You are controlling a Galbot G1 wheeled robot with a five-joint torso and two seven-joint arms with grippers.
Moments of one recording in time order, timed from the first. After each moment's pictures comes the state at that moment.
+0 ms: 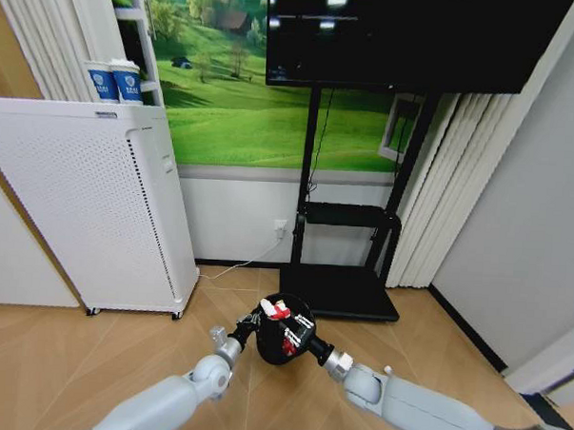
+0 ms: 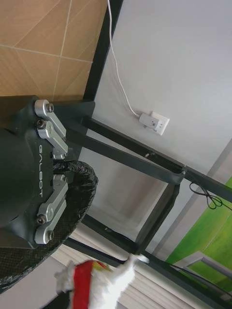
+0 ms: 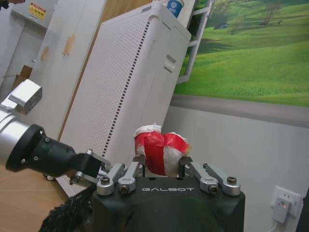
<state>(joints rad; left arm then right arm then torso) 0.67 -0.96 0.56 -1.49 -1.21 -0.35 -0.18 -0.51 0.74 -0.84 1.46 0.49 0.73 0.22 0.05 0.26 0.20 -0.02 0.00</state>
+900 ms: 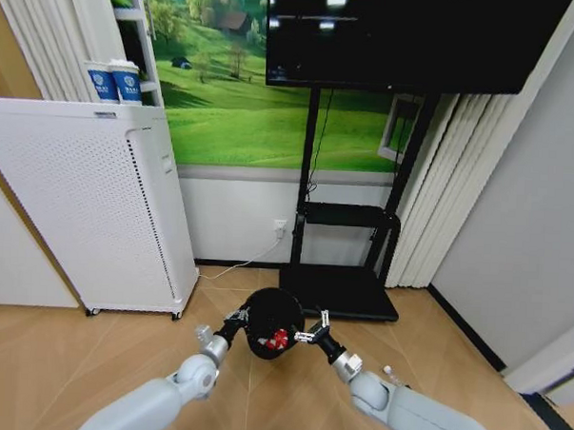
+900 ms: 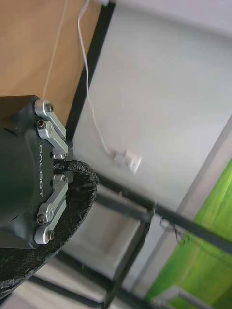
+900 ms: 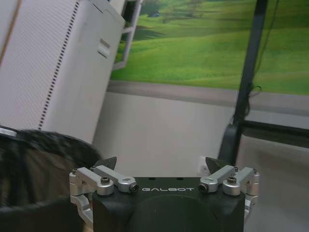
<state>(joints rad) 0.89 -0.81 0.29 -1.58 -1.17 -0.37 -0.17 -0.74 0.75 -0.54 1.40 0.50 0.73 0.29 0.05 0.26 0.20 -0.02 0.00</state>
